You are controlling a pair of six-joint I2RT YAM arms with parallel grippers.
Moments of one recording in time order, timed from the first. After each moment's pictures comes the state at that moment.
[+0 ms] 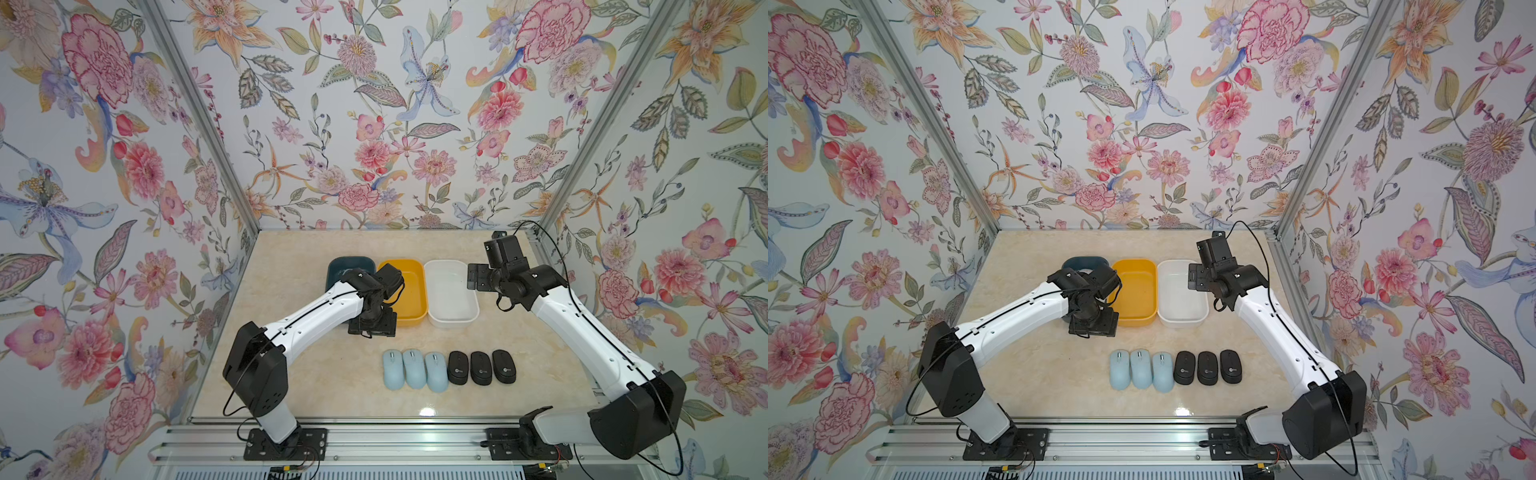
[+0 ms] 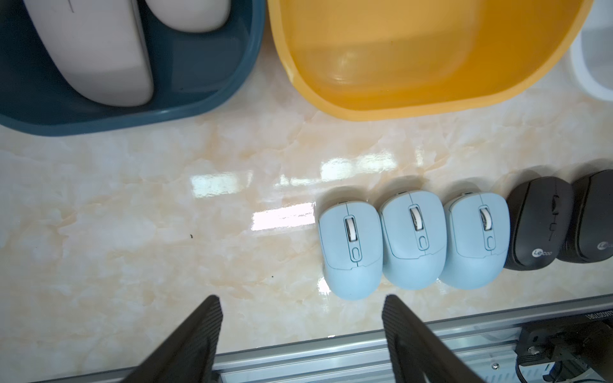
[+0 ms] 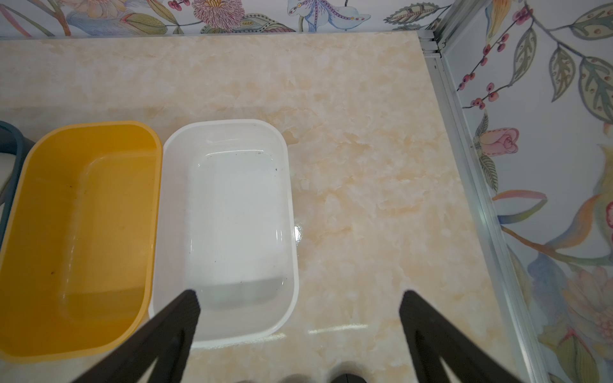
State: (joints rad) left arm -0.78 1.67 1.40 -1.18 0.00 -0.66; right arm 0.42 1.38 1.32 -0.81 0.36 0.31
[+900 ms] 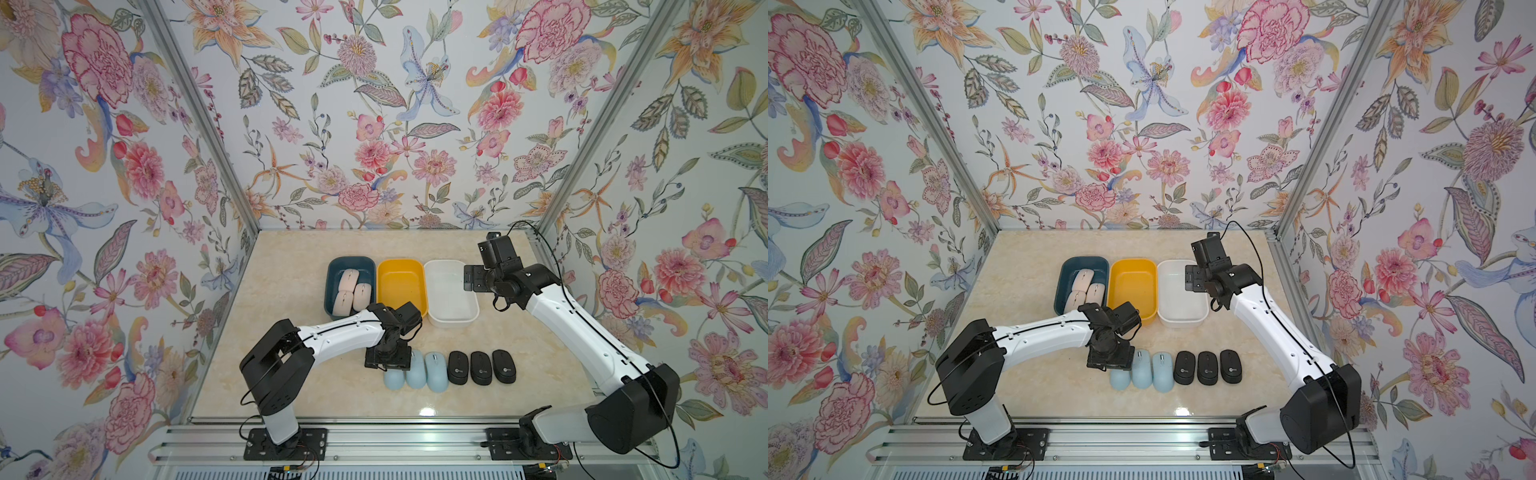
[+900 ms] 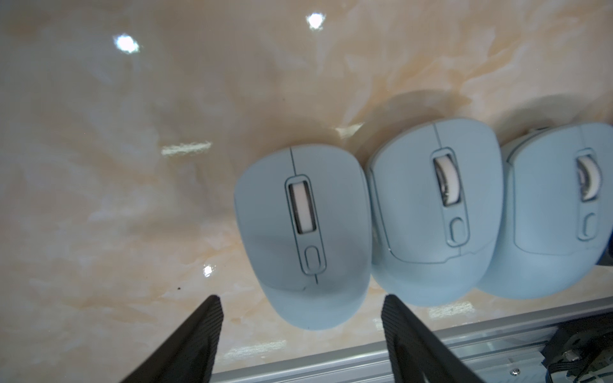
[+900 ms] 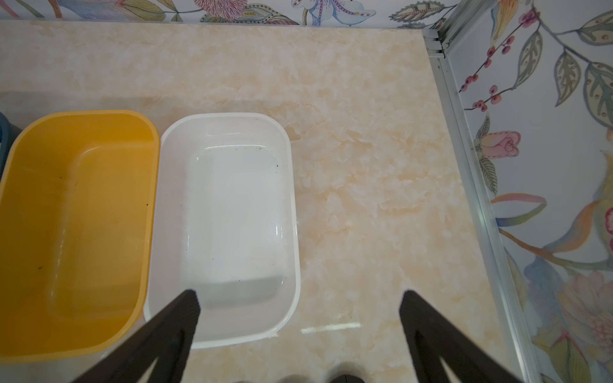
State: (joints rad) left arm -0.93 1.75 1.19 -0.94 0.11 -0.81; right arm 0.44 1.40 1.32 -0.81 0.38 0.30
